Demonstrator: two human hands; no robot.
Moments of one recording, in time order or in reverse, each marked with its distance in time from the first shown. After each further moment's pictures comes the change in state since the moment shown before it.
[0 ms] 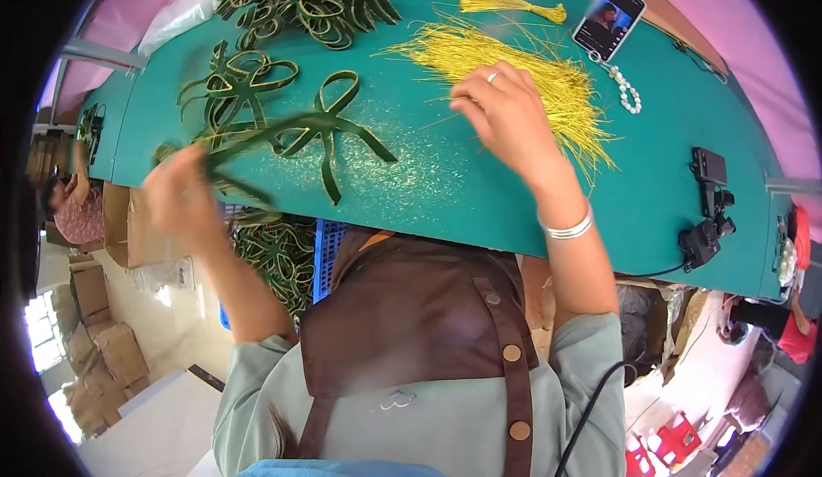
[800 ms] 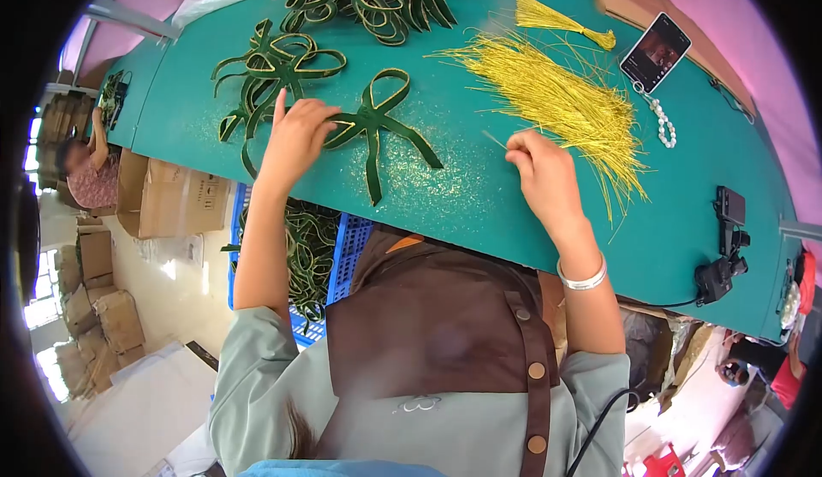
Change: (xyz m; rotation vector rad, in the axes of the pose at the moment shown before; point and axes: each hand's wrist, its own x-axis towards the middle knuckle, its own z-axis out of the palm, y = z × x) left_hand -0.017 -0.058 0.088 0.014 -0.864 0.322; right_hand -0.038 -0.025 0.028 0.176 -0.127 0.516
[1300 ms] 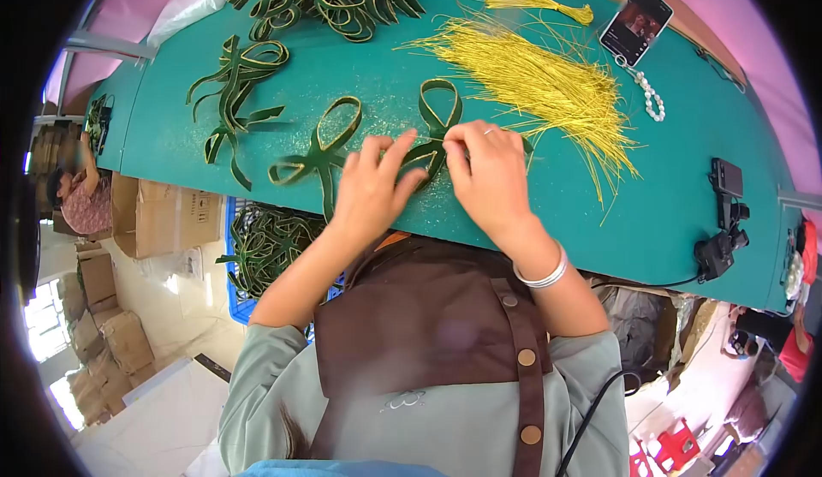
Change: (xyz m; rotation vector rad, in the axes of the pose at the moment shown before) left_hand -0.011 0.149 0.035 -0.299 0.234 0.054; right_hand -0.005 -0.037 0.031 -0.064 0.195 -0.172
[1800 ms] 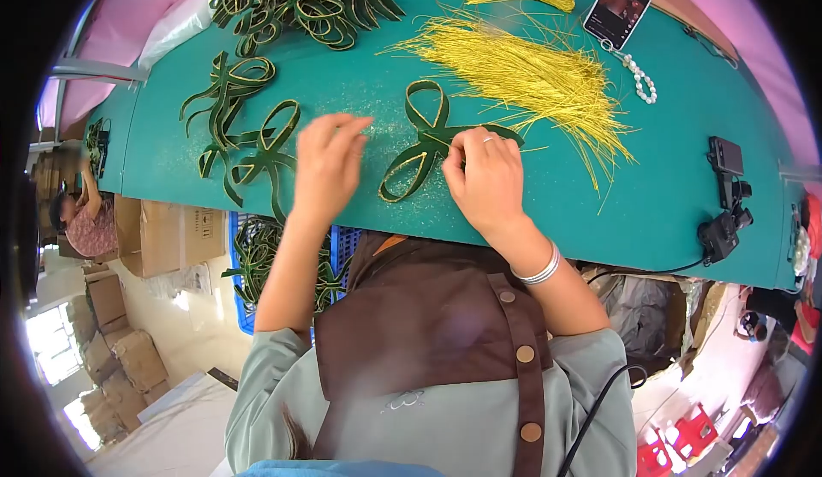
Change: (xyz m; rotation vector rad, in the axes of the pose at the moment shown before) left_hand 0.028 -0.042 -0.020 0.044 0.107 0.158; right_hand -0.021 0.015 0.013 -0.129 0.112 0.029
